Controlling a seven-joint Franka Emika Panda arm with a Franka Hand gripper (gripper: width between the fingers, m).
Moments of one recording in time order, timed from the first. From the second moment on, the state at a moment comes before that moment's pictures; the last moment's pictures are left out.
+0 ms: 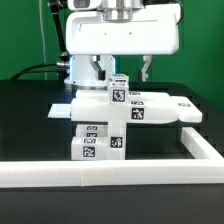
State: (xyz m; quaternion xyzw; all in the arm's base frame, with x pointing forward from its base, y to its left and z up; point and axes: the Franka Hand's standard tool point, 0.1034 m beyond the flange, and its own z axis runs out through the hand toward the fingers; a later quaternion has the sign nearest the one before) arm 0.503 0.021 0.120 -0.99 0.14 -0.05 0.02
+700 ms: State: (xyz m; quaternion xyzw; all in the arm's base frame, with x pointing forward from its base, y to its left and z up) arm 0.503 0.016 0.120 -1.00 -0.07 -0.05 0.00
